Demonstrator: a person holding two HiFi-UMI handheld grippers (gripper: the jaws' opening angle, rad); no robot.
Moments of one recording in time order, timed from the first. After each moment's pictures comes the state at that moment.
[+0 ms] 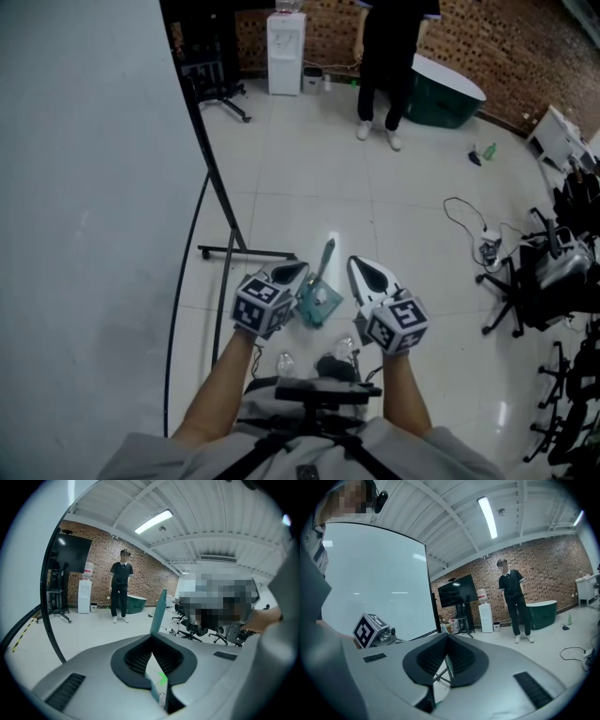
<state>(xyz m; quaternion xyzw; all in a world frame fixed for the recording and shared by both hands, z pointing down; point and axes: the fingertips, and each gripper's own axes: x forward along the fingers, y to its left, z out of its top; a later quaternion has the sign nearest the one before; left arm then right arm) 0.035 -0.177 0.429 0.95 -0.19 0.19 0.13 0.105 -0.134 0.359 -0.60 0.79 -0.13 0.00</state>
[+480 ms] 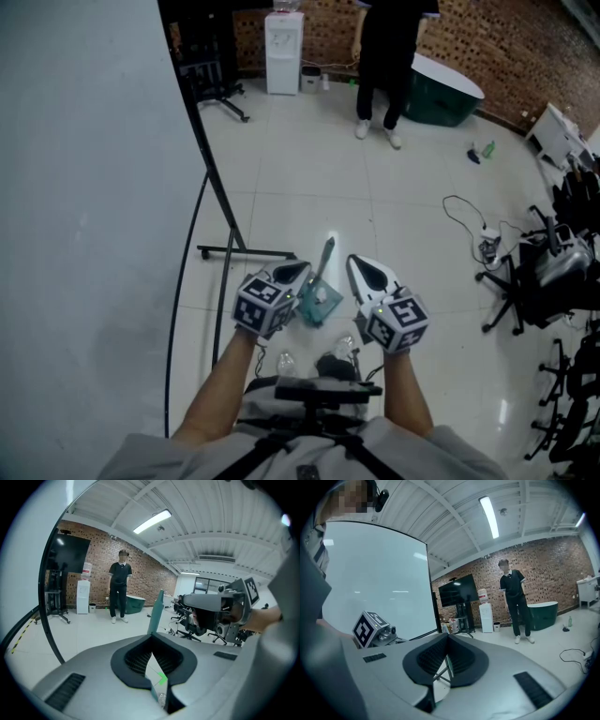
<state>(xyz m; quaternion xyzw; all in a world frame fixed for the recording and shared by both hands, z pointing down) 0.037 -0.173 0.428 0.96 -0.19 0.19 0.13 0.102 -0.135 0.358 -0.60 0.79 -0.13 0.00</state>
